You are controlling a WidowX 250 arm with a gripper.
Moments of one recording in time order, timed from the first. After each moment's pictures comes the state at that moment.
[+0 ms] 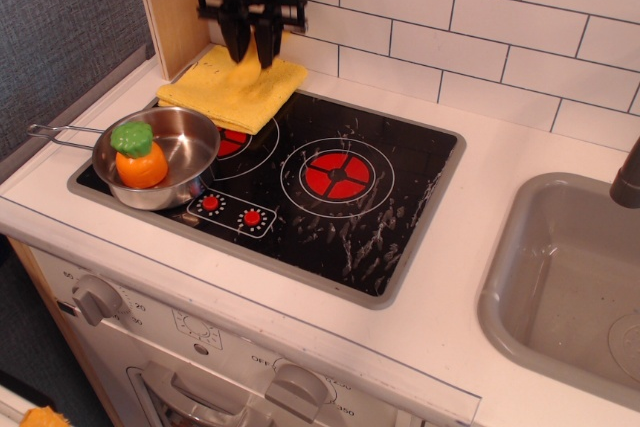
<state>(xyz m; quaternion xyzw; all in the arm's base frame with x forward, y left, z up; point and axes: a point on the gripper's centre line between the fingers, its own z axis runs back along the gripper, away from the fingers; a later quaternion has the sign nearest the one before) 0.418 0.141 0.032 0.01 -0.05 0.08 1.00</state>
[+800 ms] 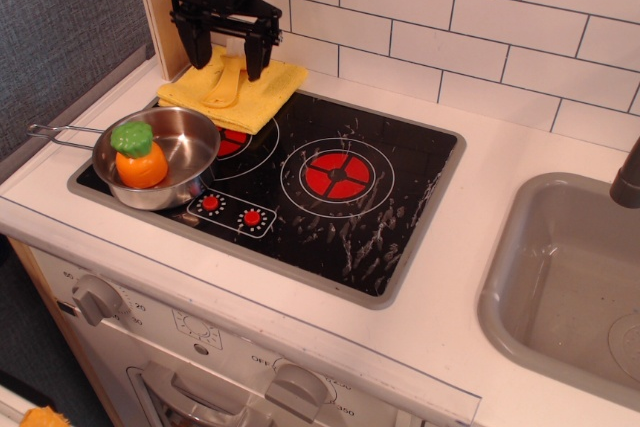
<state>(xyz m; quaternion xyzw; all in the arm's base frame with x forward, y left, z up) 0.398 0.151 0.043 0.03 -0.05 0.07 1.00</state>
